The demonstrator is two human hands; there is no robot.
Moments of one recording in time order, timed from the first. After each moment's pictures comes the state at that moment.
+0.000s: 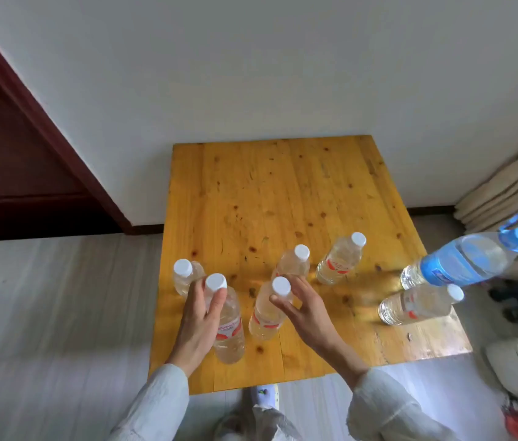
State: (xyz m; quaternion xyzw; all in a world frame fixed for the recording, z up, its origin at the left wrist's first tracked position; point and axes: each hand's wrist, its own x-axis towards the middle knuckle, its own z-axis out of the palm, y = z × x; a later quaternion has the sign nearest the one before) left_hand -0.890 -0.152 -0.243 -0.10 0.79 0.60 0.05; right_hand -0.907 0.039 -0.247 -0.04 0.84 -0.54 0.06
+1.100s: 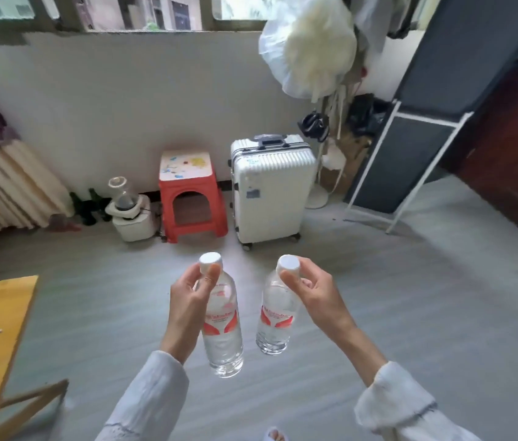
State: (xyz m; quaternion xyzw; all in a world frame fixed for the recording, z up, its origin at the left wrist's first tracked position) left_hand -0.441 0.115 -0.172 0.46 0.53 0.49 0.52; right_hand -0.250 0.091 -0.158 0.56 0.50 -0.47 -0.47
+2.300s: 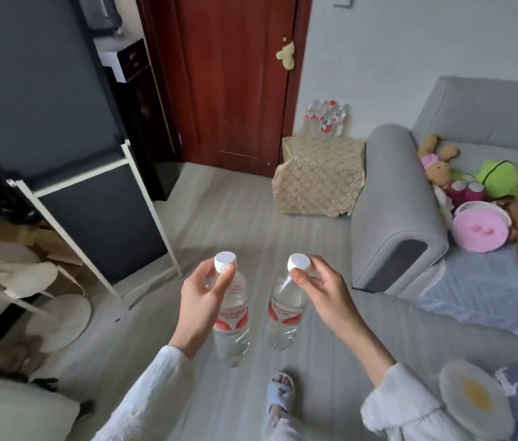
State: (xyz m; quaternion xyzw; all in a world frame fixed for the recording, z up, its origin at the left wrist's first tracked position) left_hand 0.312 0.355 -0.165 0.72 0.23 0.13 0.64; right_hand 0.388 0.174 -0.170 0.76 0.16 -0.11 -0.62
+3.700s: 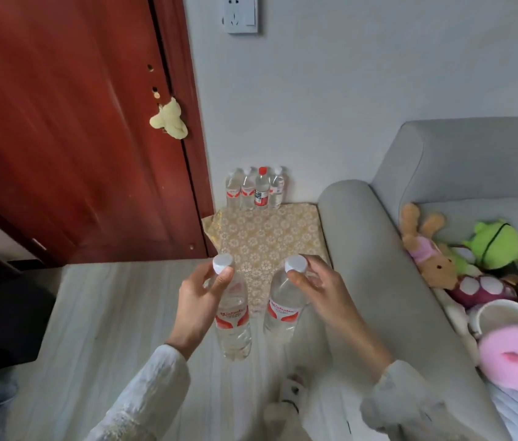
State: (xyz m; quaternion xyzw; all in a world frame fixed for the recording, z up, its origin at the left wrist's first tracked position) left_hand 1.162 0.409 -0.181 0.77 0.11 0.02 0.63; right_hand 1.175 0.203 -0.173 0.80 0.06 -0.02 -0.59
